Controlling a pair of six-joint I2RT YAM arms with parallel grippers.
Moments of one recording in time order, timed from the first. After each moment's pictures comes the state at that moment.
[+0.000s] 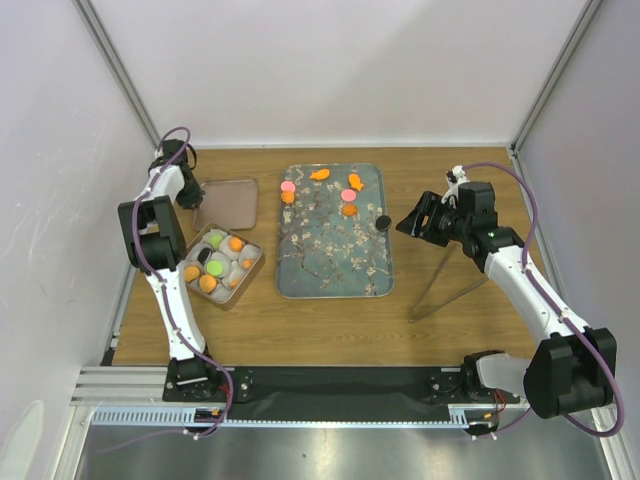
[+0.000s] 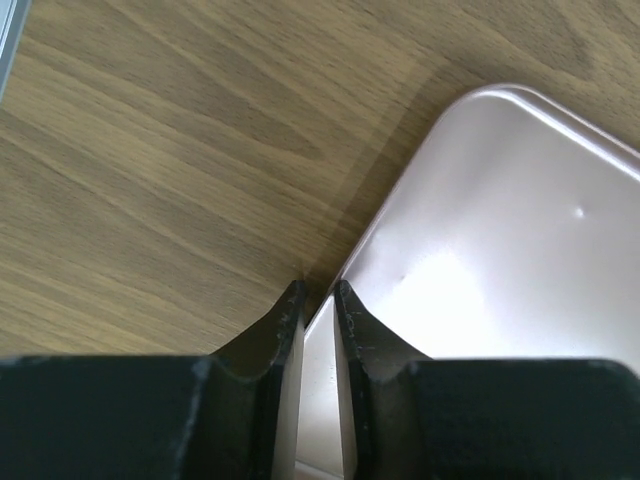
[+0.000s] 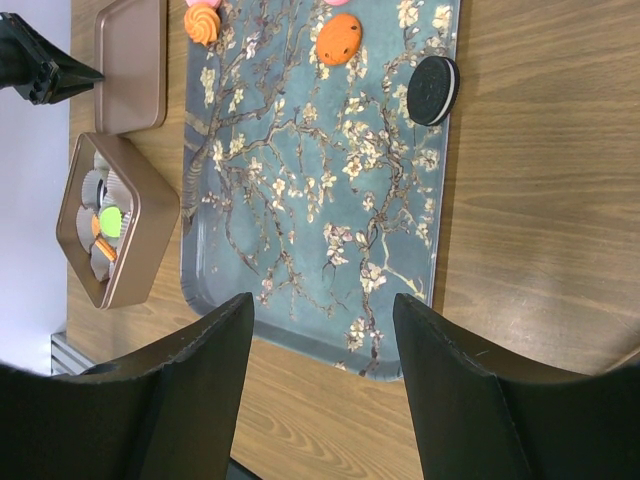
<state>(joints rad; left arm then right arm) 0.19 2.31 1.88 -0.63 -0.16 -0.33 0.19 1.21 0.93 -0.34 -0.38 0.52</state>
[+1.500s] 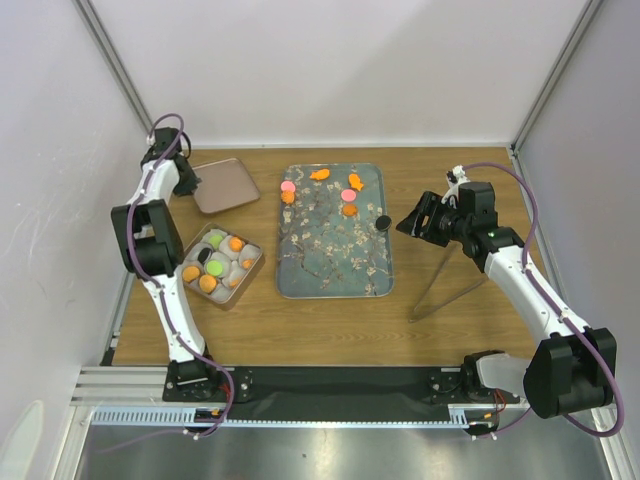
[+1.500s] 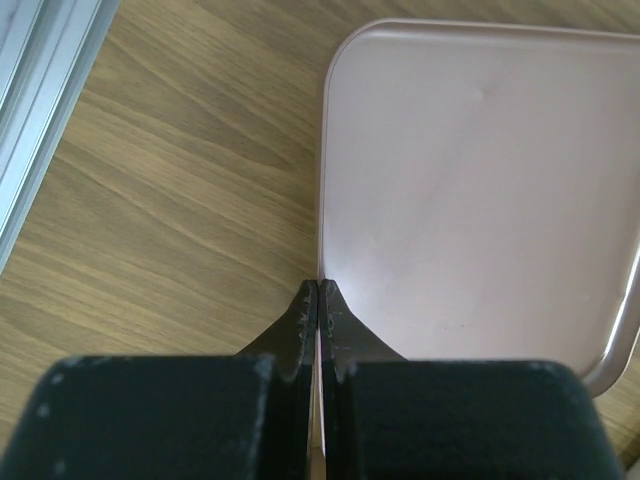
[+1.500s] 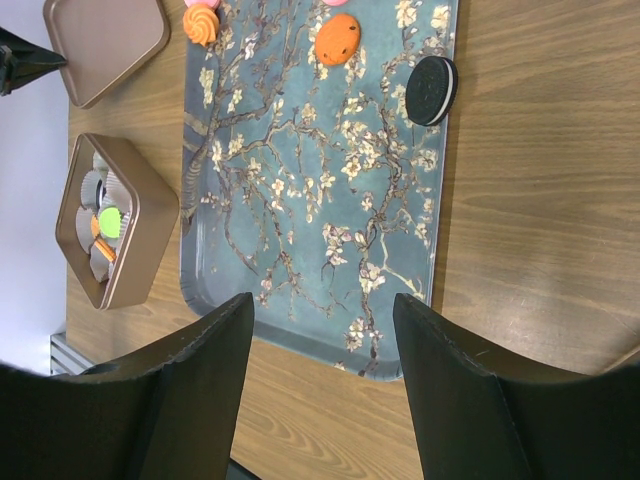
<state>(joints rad) 0.19 2.22 1.88 -0.62 -0.14 -0.34 0.19 1.21 0.93 -0.34 -0.37 0.52</state>
